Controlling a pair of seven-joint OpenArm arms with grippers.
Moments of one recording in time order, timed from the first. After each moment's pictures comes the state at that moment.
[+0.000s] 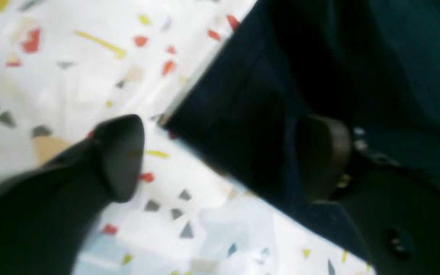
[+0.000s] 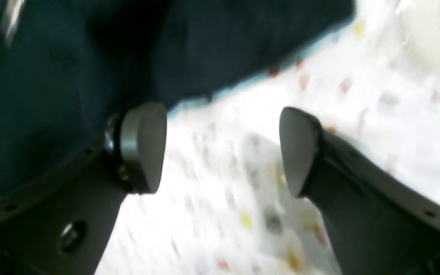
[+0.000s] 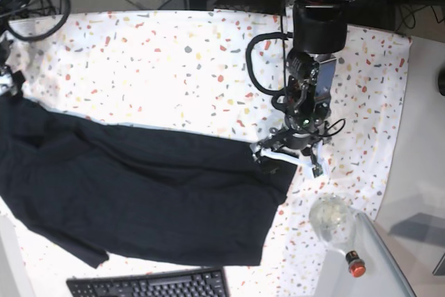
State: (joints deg) left arm -11.6 0.7 -6.1 51.2 -18.8 4.2 11.5; right arm -1.6 0.5 64.4 75.8 29.7 26.0 -45.3
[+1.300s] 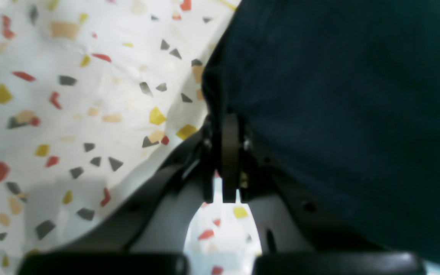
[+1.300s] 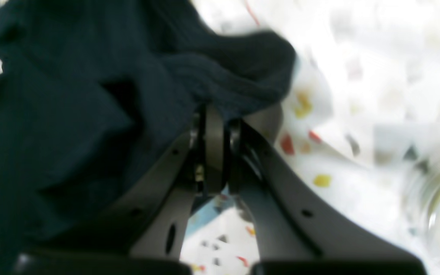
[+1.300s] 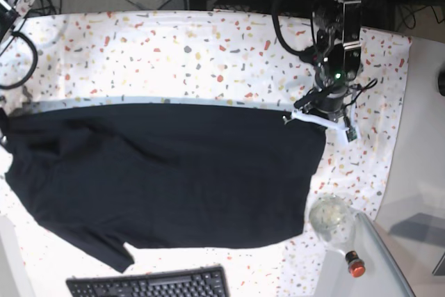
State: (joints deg) left arm 9.2 -5.2 -6.5 83.1 -19.5 9.4 23.2; right arm 8.9 19.4 41.5 56.2 30.4 11.9 -40.8
